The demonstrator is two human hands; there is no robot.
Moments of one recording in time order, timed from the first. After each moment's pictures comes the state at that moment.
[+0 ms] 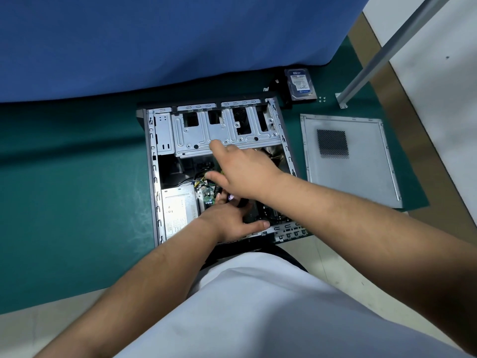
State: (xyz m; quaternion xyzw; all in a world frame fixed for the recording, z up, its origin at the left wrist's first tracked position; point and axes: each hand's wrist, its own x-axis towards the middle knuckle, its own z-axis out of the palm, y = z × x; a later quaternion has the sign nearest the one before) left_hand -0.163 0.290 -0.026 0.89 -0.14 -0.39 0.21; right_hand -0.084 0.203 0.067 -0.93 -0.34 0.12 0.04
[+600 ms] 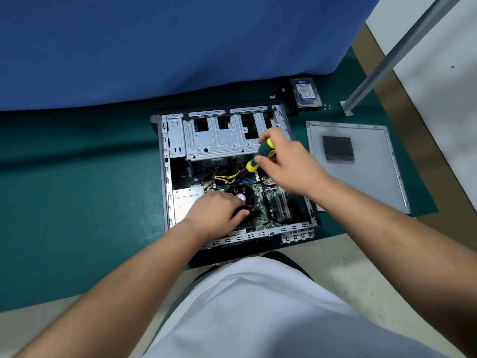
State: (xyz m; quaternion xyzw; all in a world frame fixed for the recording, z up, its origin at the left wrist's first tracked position) left_hand -0.171 0.331 -0.010 0.96 -0.19 -0.18 0.14; right_hand -0.082 0.137 0.091 -0.93 -0.22 0.11 0.26
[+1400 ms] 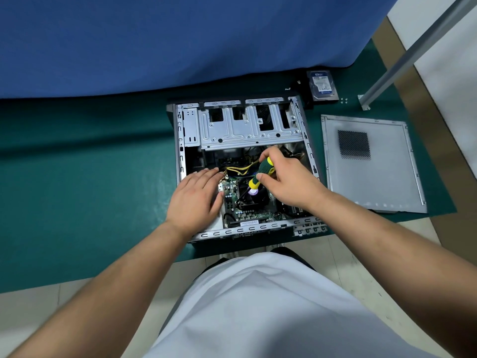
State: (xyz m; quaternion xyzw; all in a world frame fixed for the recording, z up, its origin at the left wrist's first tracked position) left_hand -0.204 0.388 -0.027 0.99 -0.06 0.00 0.13; right_hand -0.115 0.150 0.054 -0.92 -0.23 0.19 0.26
